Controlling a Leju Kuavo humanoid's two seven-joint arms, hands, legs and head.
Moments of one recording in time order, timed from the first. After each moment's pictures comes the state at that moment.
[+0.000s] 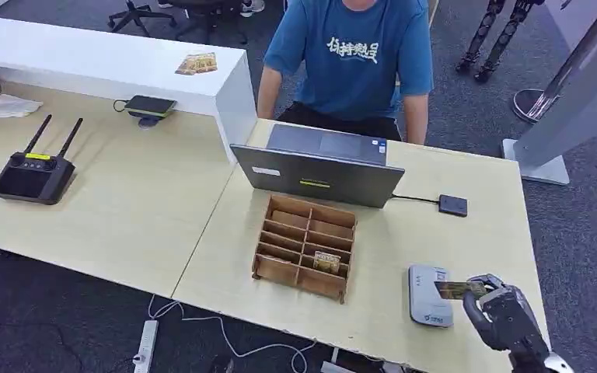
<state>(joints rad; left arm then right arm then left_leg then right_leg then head) 0.03 -0.26 0.31 -0.16 -0.19 0.18 0.10 0.04 -0.31 0.17 -1.57 0.16 -0.06 -0.09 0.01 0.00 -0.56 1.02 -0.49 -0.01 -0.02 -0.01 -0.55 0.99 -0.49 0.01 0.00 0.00</state>
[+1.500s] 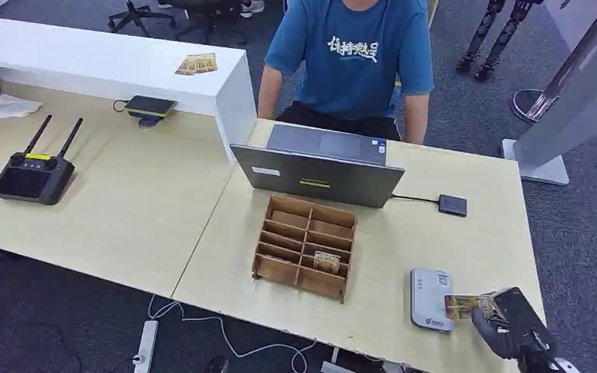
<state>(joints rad) 0.01 -0.23 0.32 -0.16 -0.18 0.18 0.18 0.01 -0.40 0.21 -1.40 -0.01 0.00 0.03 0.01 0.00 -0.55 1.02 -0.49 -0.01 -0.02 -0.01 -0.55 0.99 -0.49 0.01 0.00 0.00</state>
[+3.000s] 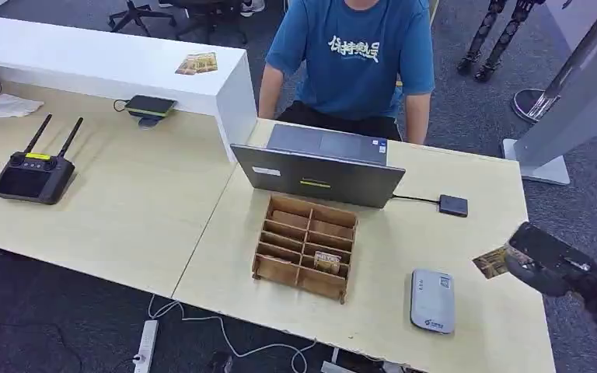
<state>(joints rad) 0.01 -0.25 0.33 -0.16 -0.18 0.16 0.09 -0.47 -0.82 0.60 -1.45 -0.16 0.24 0.22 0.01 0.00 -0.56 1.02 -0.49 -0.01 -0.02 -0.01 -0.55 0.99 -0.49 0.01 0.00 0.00</state>
